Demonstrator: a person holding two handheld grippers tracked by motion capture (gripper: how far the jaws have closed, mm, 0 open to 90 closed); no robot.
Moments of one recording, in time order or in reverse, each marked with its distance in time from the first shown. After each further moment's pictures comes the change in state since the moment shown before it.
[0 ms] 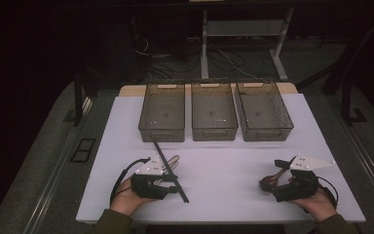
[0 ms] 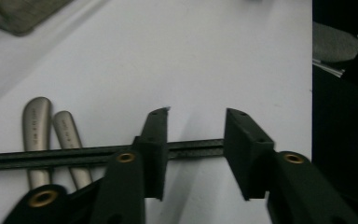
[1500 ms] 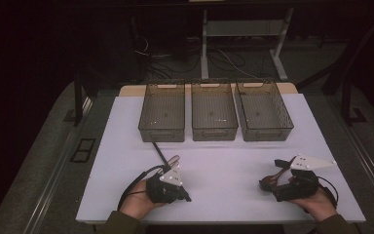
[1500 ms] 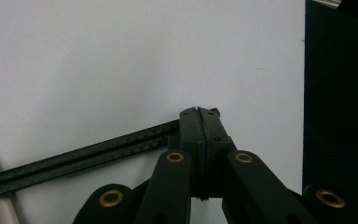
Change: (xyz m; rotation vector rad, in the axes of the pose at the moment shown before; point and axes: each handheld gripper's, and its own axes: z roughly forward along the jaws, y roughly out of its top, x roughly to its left) left arm -0.018 0.014 0.034 0.220 -0.063 0.117; right arm 0.000 0.001 -0.001 -0.006 0.000 0.008
